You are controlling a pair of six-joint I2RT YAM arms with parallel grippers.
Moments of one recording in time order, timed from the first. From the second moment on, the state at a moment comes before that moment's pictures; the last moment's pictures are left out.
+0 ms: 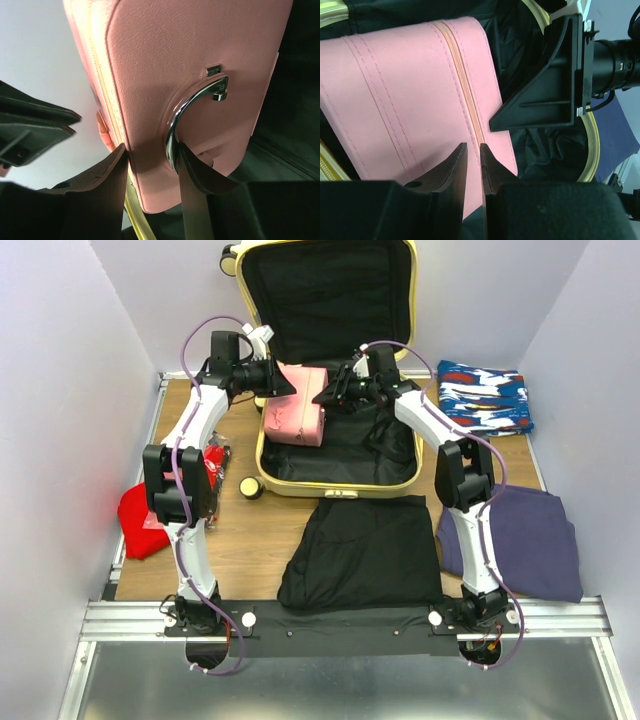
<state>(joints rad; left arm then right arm) -0.11 2.03 1.84 -0.36 0.78 -0.25 0.41 2.33 2.08 -0.29 -0.62 0.86</state>
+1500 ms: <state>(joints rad) -0.20 2.30 2.18 -0.37 0.37 -0.07 0.21 2.28 1.93 -0.26 -0.34 0.52</state>
